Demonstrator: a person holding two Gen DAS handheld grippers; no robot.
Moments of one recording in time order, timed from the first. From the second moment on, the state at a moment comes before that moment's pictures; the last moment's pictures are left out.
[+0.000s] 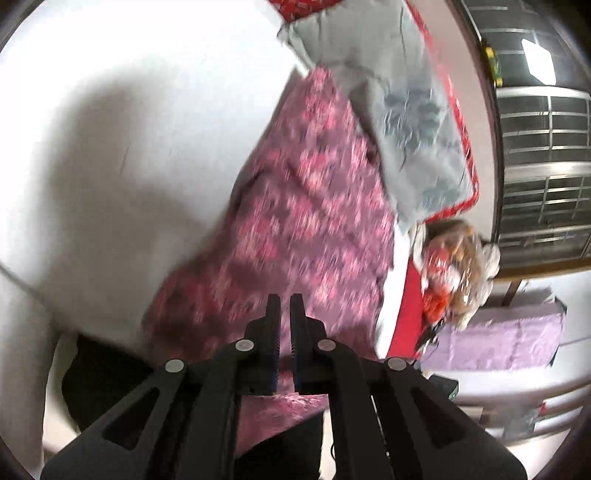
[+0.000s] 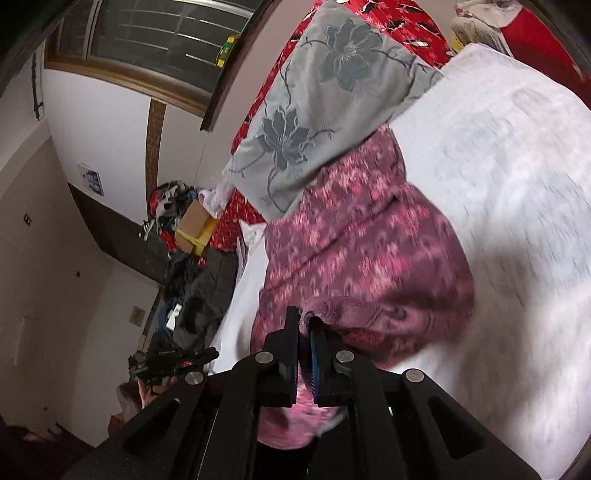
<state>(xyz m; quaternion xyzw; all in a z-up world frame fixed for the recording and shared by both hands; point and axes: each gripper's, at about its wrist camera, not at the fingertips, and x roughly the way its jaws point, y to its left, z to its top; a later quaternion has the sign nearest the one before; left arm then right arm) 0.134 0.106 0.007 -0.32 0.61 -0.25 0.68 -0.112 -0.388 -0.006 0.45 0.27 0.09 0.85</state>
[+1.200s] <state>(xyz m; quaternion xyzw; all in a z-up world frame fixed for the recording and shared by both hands) 0.013 0.069 -0.095 -0.14 0.73 -0.28 0.61 -0.146 -0.385 -0.036 0.45 0.34 0.04 0.82</state>
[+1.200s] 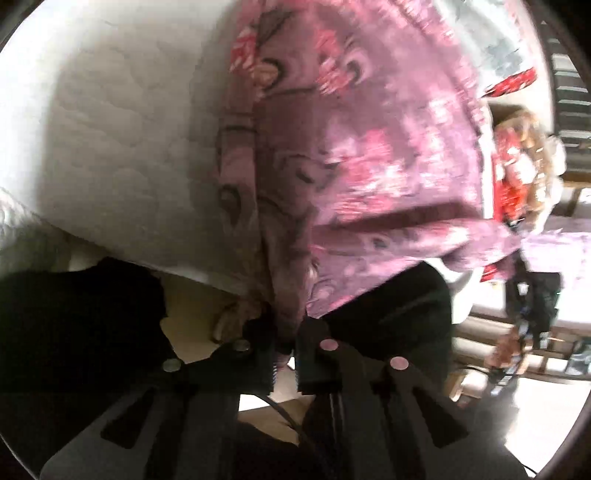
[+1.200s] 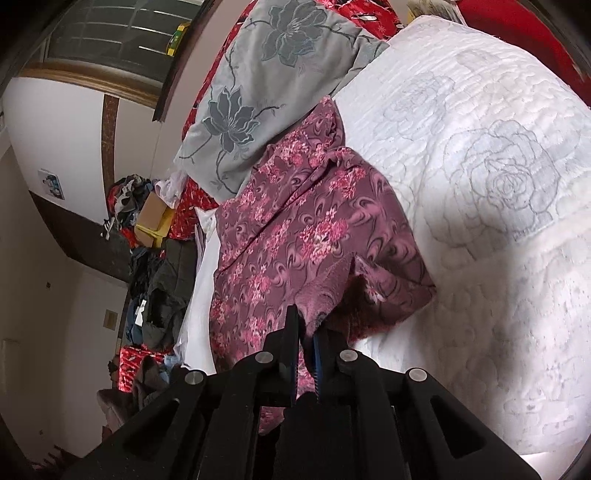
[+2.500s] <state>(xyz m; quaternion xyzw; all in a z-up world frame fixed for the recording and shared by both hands) 0.003 0.044 -0.117 -0.09 0.72 -0.23 0.65 -0.140 -0.378 -0.036 0.47 0.34 0.06 0.81</state>
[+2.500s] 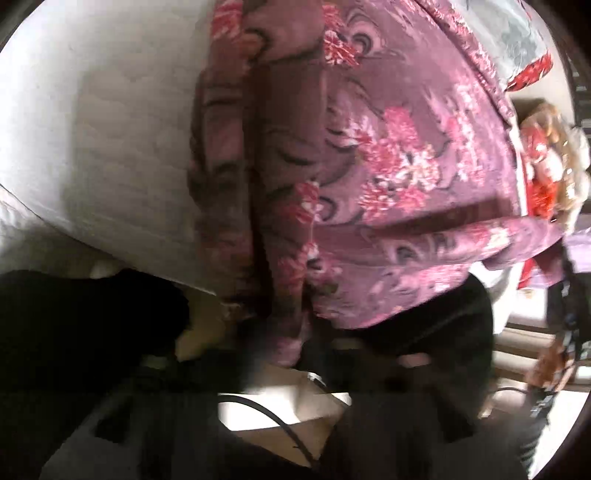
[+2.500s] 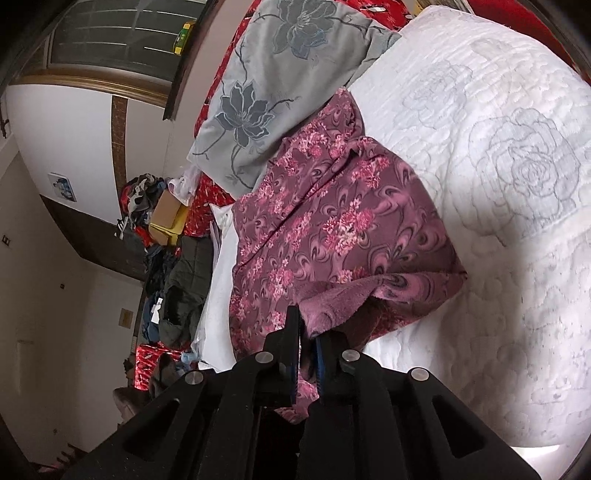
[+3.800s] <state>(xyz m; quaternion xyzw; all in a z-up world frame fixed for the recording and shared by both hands) 0.015 0.036 -0.137 -0.11 0.74 -0.19 0.63 -0.143 -0.362 -0.032 0.47 0.34 0.09 0.81</state>
